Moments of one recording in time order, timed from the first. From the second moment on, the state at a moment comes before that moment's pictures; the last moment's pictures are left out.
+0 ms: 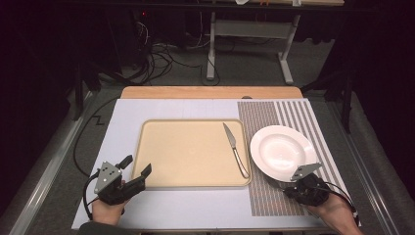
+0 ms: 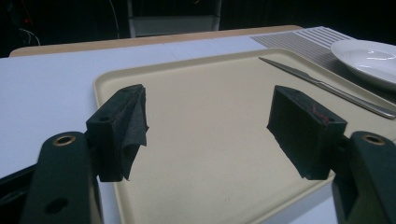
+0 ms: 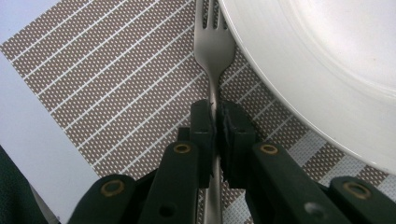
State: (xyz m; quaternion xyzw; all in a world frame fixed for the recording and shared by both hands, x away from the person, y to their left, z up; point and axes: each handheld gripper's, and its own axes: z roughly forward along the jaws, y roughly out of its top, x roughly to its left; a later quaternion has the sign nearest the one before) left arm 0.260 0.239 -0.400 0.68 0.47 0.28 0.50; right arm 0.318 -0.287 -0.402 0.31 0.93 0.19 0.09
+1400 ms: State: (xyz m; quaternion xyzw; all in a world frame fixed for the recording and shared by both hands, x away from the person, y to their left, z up) left arm 0.259 0.240 -0.399 0.67 0.47 0.28 0.50; right arm 0.329 -0.243 -0.385 0.28 0.93 0.22 0.08
